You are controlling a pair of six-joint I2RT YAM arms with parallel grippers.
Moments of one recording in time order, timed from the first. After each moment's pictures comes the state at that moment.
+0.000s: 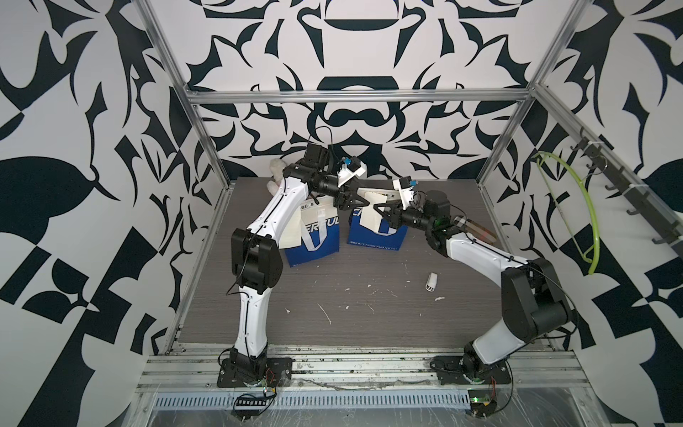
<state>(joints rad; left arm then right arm) -0.39 2.13 2.14 -0.86 1.13 0.74 0.33 1.61 1.02 0.37 -0.68 0.33</state>
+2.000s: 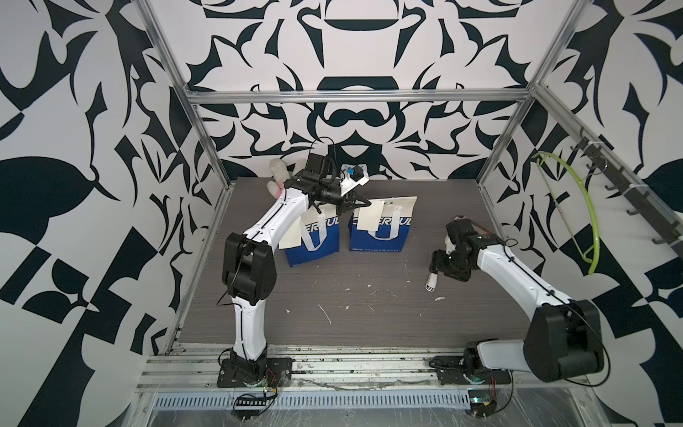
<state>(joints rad) -0.42 1.99 1.85 -0.61 1.05 0.67 0.14 1.36 0.91 -0.92 -0.04 0.44</state>
